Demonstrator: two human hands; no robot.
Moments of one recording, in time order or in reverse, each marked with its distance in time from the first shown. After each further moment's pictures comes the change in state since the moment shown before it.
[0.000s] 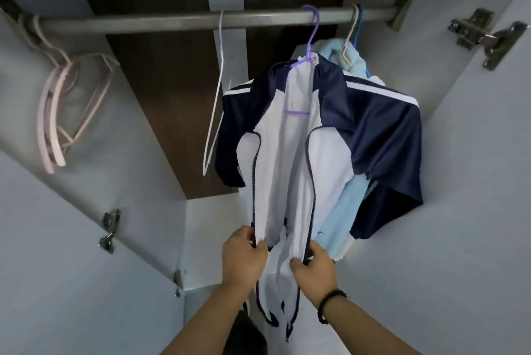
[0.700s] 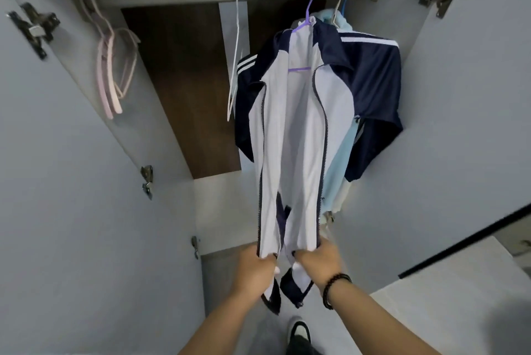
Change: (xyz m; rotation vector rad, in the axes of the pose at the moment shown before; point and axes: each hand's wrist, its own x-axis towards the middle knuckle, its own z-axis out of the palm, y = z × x) left_hand -0.168 -0.069 -0.071 -0.211 -0.313 -0.264; right_hand -0.167 0.025 0.036 0.133 0.015 0.199
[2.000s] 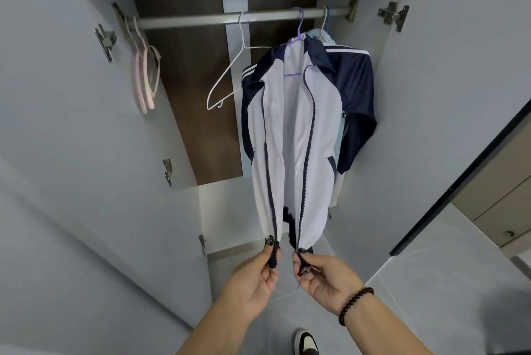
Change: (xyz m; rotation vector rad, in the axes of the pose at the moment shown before) left_hand -0.139 -0.021 -0.045 -1.048 -0.143 -0.392; right_hand -0.143 0.023 -0.005 0.979 -0.276 0.489
